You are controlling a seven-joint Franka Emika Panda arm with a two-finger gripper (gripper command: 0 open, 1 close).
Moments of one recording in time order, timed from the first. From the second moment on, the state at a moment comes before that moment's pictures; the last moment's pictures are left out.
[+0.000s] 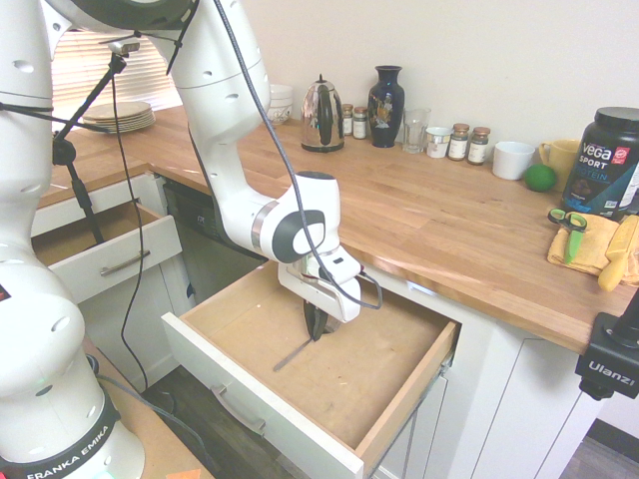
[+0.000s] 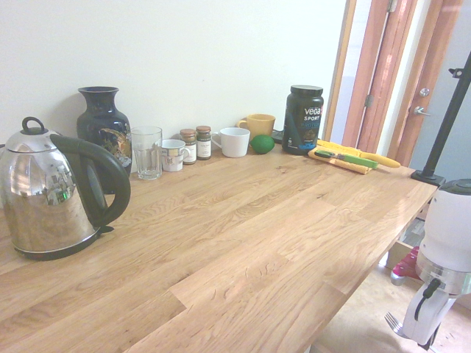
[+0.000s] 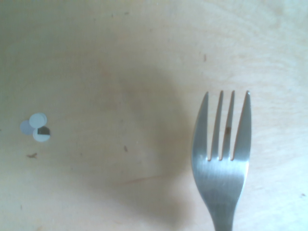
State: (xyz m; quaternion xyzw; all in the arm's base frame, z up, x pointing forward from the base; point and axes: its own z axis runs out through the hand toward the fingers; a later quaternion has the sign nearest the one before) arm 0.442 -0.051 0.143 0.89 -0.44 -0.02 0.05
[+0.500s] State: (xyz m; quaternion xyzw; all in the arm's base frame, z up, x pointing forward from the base) arm 0.449 -0.055 0.130 0.89 -0.46 -0.03 0.04
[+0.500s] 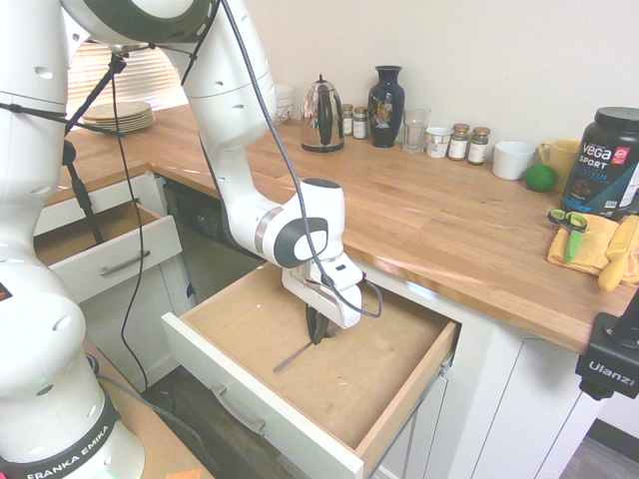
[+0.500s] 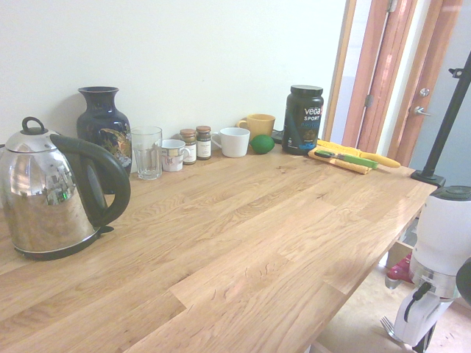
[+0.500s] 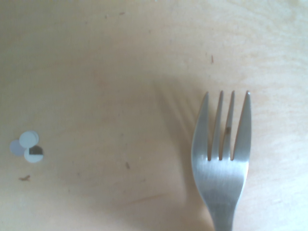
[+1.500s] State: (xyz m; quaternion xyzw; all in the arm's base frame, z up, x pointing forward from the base) arm 0.462 -0.057 0.143 0.89 -0.46 -0.01 0.04
